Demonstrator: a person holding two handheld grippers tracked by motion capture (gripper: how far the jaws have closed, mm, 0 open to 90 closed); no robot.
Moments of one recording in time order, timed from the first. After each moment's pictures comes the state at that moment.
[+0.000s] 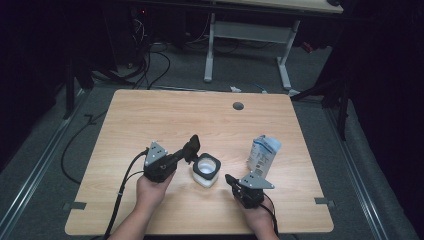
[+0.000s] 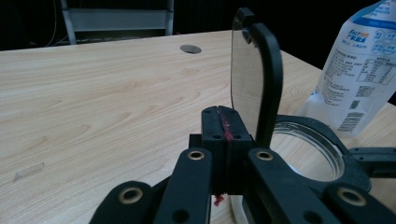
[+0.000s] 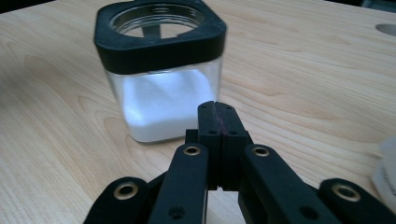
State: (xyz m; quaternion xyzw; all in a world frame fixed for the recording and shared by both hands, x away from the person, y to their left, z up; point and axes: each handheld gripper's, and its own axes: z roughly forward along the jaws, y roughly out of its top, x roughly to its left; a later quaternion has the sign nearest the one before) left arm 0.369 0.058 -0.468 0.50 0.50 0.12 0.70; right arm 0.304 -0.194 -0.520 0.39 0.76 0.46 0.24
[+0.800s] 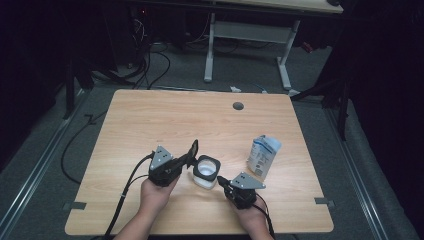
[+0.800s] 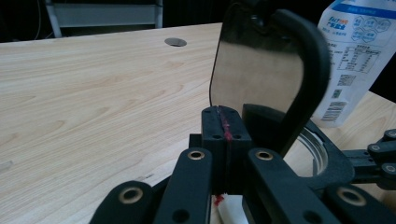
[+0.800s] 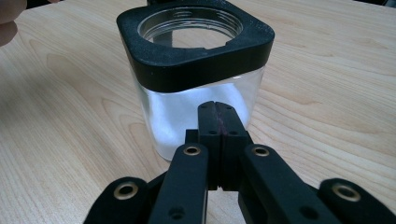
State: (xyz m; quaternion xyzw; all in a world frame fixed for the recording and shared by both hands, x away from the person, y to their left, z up) left arm 0.358 0.045 -0.475 0.51 0.49 0.10 0.70; right arm 0.305 -0.177 -0.522 0.37 0.77 0.46 0.22
